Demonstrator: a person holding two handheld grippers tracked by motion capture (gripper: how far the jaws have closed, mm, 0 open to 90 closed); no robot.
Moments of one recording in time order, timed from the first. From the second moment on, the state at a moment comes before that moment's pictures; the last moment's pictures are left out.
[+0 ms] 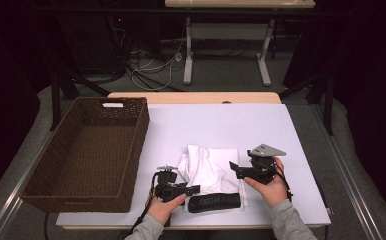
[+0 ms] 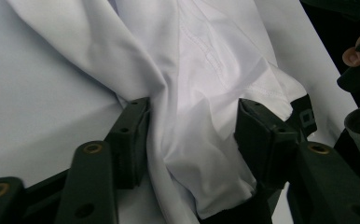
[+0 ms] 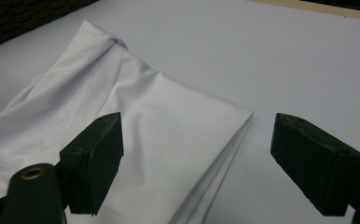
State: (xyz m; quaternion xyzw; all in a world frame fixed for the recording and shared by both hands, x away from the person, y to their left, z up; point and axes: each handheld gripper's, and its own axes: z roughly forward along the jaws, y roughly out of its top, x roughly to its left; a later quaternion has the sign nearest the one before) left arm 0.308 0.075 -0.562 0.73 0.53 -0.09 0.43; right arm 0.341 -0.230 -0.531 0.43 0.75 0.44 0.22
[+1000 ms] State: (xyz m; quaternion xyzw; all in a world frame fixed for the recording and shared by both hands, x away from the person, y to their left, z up) left arm 0.312 0.076 -0.562 0.75 0.52 -0.07 0.40; right arm 0.388 -0.230 -0.528 0.43 0.78 0.40 0.19
